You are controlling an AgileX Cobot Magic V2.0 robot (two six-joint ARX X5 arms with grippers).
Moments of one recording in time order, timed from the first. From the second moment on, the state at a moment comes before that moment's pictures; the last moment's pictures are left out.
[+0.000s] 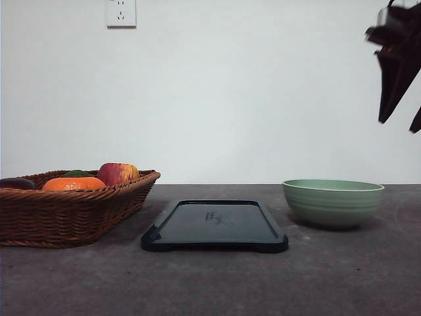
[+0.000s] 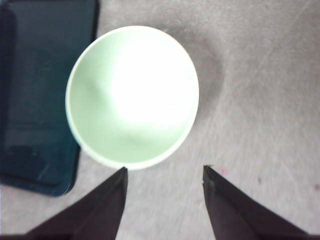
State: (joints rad) left_arx -0.03 0.95 0.92 -0.78 0.19 -0.15; right_arx 0.05 1.46 1.22 -0.84 -0.29 0.11
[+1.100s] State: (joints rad) left_arx -0.03 0.95 0.92 -0.78 0.19 -0.15; right_arx 0.05 1.79 1.28 -0.75 -0.26 0.07
